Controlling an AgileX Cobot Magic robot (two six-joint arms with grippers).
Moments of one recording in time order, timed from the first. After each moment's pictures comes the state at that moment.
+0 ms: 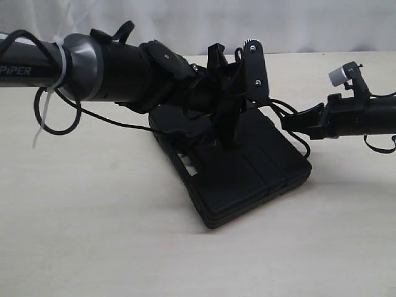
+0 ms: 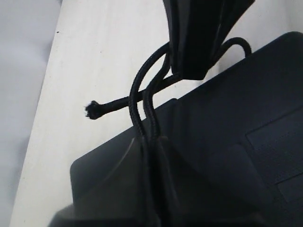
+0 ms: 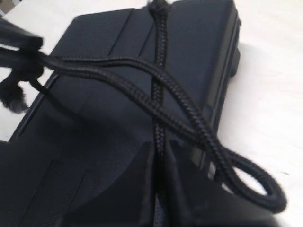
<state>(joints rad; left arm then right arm) -0.73 2.02 -1.35 -1.17 0.15 1.97 -0.23 2.00 -0.99 1.45 1.00 -1.95</state>
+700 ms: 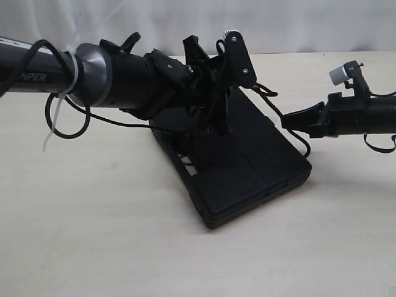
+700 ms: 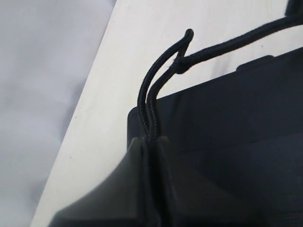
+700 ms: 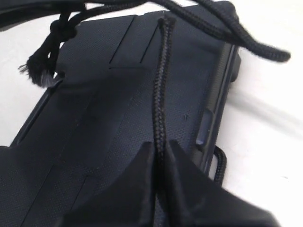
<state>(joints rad) -0.73 2.06 -1.36 -1.16 -0.10 1.86 -0.23 2.00 -0.99 1.47 1.00 -1.95</state>
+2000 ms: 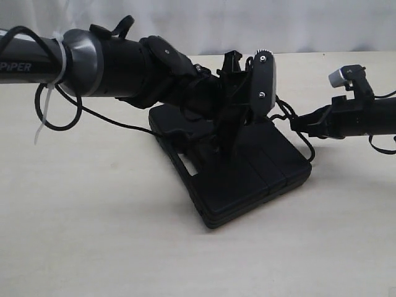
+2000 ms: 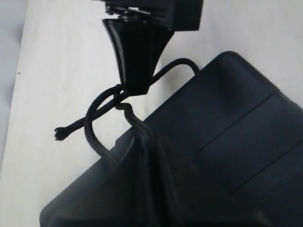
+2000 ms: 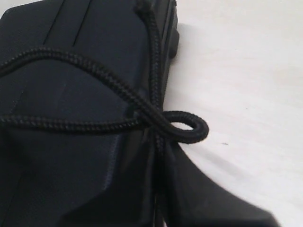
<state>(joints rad) -0.73 2.02 -1.38 -1.15 0.34 2.08 -0.23 2.00 -0.99 1.47 0.83 -1.89</state>
